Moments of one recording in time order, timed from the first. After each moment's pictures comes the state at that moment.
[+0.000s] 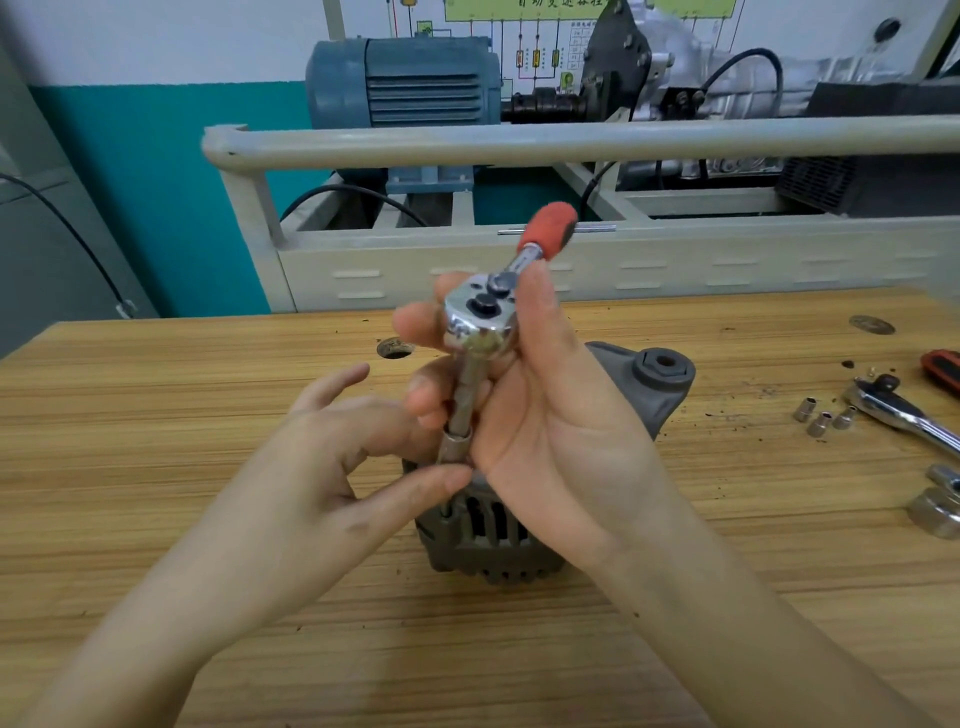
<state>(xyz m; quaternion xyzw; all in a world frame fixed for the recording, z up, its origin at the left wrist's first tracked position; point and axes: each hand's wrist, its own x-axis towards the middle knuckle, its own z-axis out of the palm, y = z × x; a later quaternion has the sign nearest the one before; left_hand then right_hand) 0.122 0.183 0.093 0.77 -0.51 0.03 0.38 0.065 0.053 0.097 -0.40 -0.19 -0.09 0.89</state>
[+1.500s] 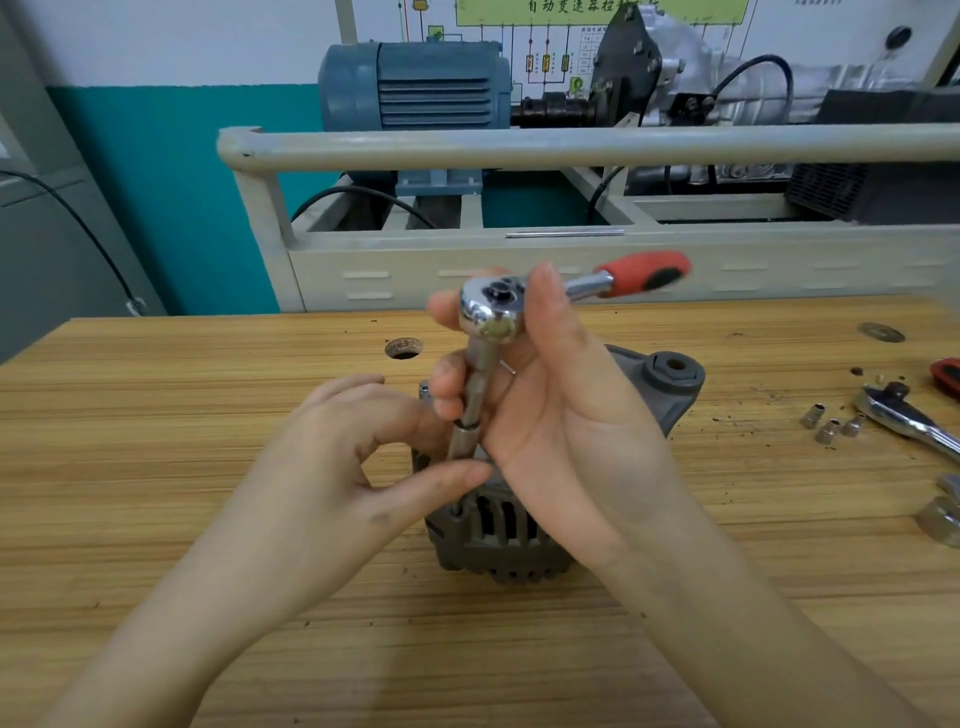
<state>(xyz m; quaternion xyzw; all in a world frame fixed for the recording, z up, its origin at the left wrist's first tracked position) 0.124 0.181 0.090 0.78 -0.47 0.03 0.41 0.063 0.054 0.098 -0.42 -0.15 -0.14 0.89</state>
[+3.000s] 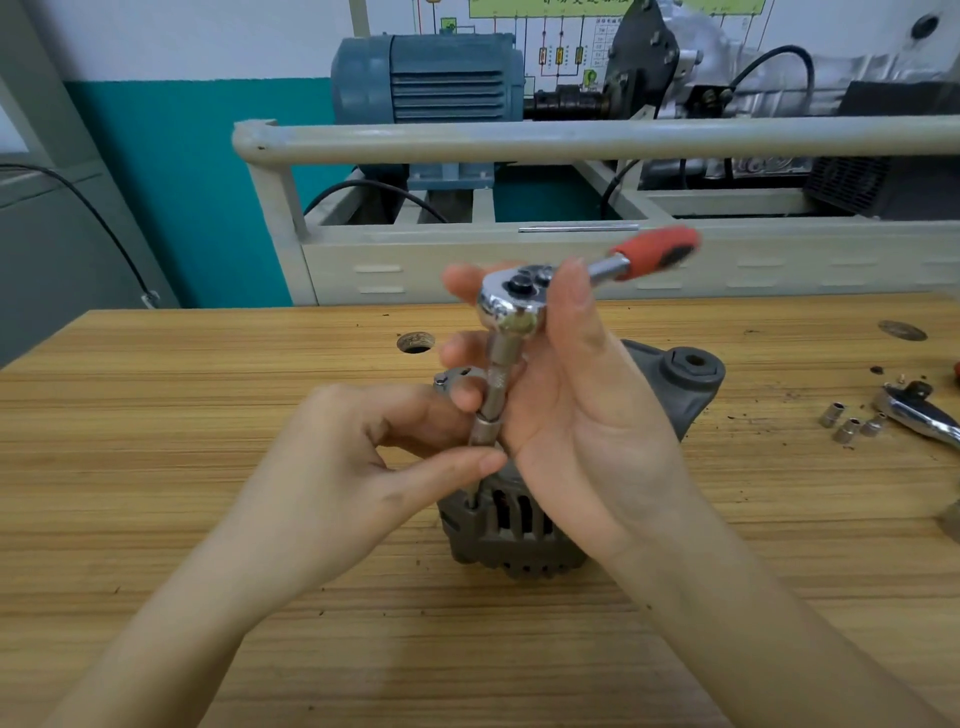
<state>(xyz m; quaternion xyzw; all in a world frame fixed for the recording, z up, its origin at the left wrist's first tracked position) 0.128 0.182 0.089 0.72 -0.49 -0.03 0.49 0.066 0.057 0.098 -0.43 -0.15 -0.15 0.88</state>
